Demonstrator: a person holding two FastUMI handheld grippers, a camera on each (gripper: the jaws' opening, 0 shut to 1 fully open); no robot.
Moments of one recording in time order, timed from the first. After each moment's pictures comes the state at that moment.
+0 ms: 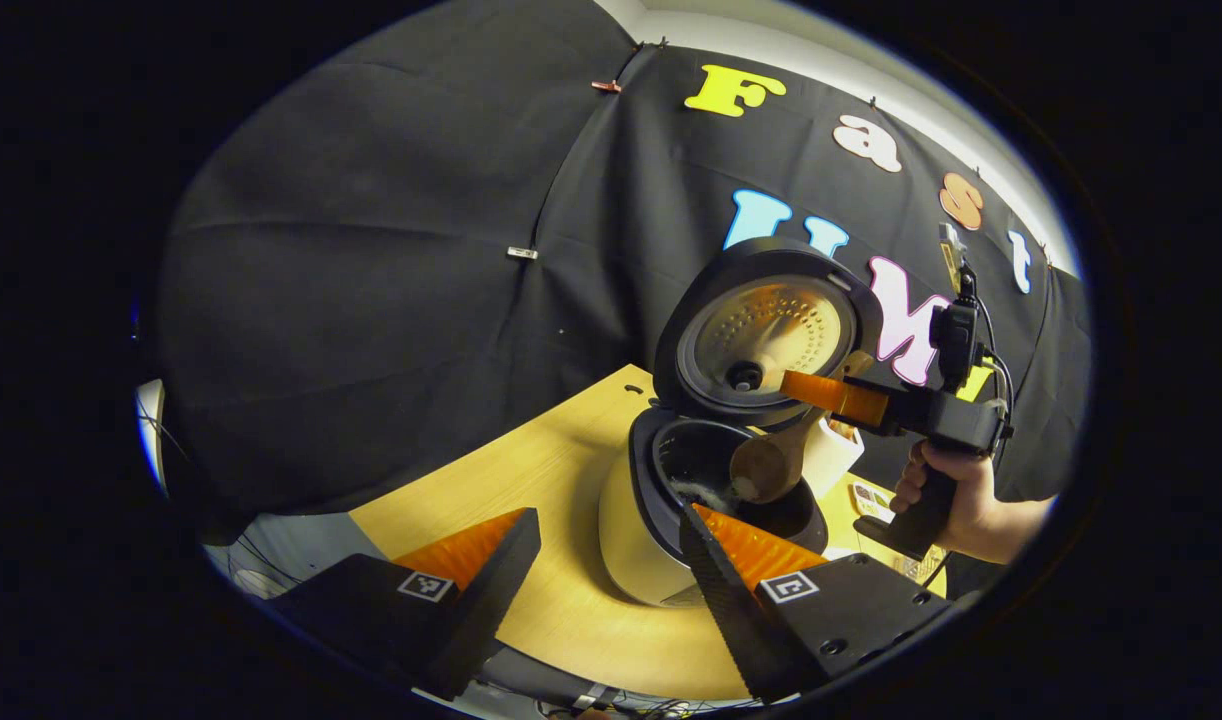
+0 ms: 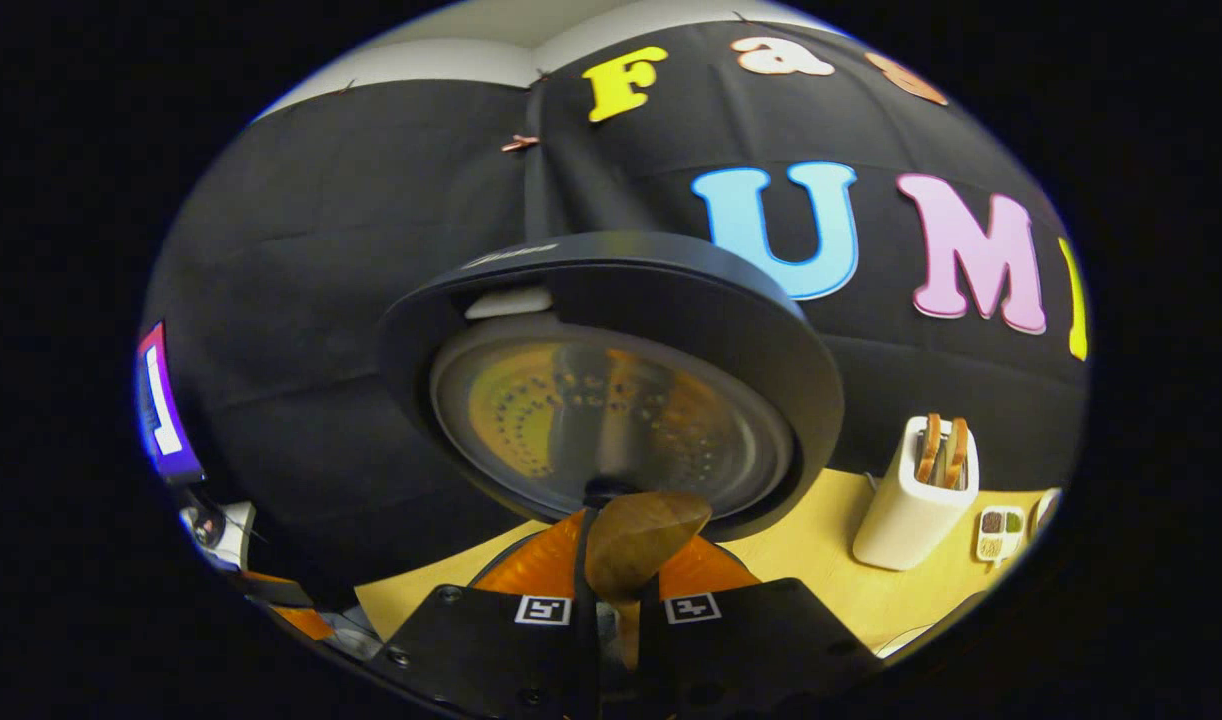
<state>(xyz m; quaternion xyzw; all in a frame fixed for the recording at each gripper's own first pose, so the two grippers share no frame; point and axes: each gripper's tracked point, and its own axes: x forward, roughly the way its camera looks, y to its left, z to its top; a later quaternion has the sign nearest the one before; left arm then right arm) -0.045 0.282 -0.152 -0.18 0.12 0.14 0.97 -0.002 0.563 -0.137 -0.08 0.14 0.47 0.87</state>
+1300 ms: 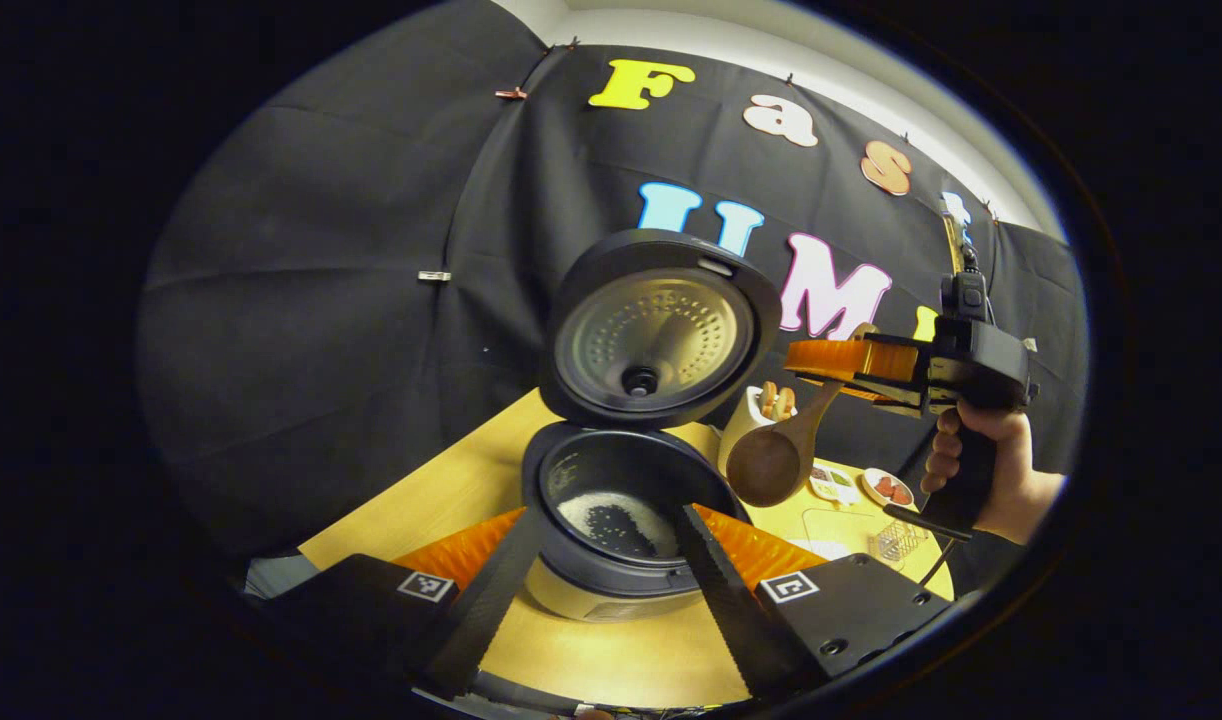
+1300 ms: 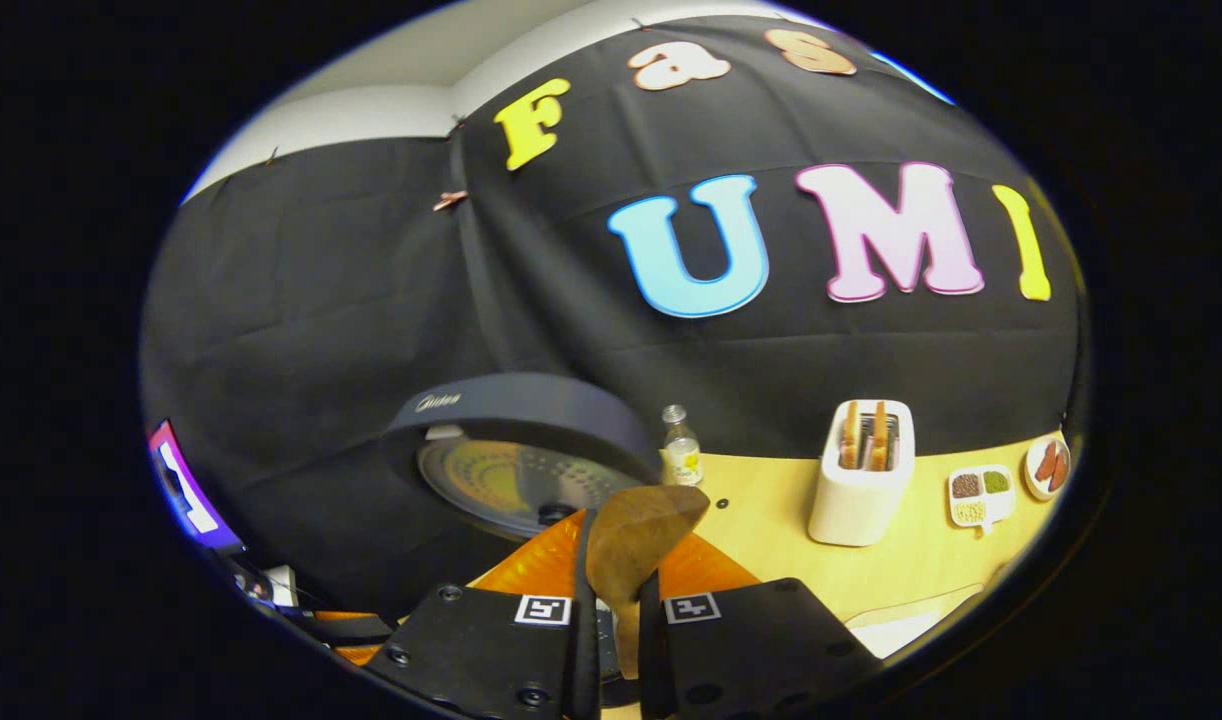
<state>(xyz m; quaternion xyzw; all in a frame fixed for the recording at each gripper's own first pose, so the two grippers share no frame) -0.003 0.200 -0.115 -0.10 0.11 0.05 0.99 0.037 0.453 -0.055 0.08 0.17 0.36 0.91</state>
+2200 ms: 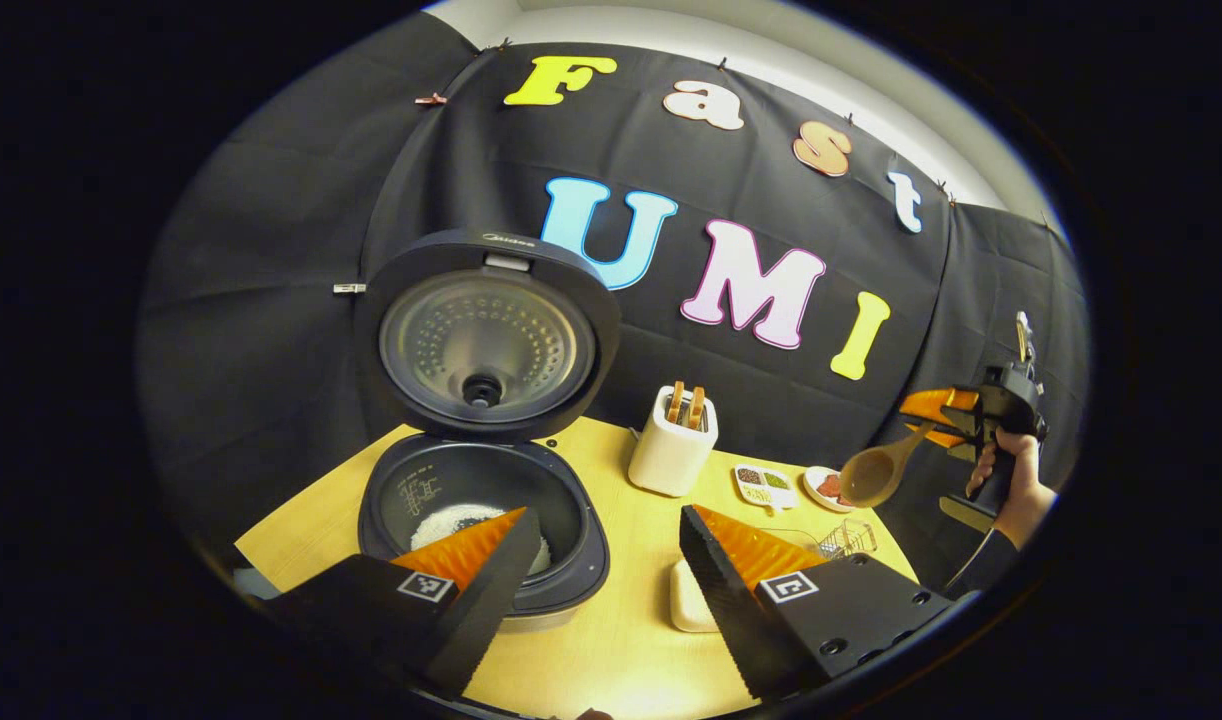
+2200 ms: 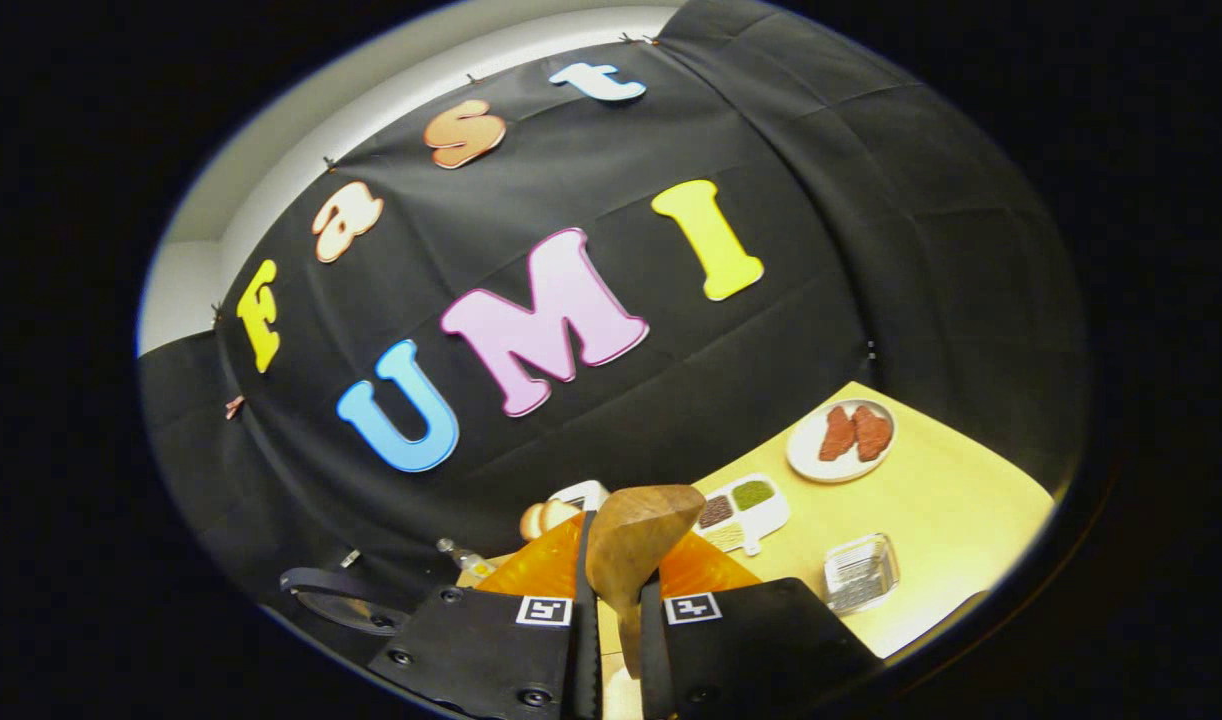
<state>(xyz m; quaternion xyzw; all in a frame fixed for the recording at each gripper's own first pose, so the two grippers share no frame) 0.046 0.070 -0.084 -0.09 0.10 0.00 0.99 0.171 0.068 -0.018 0.25 0.13 0.05 0.96</state>
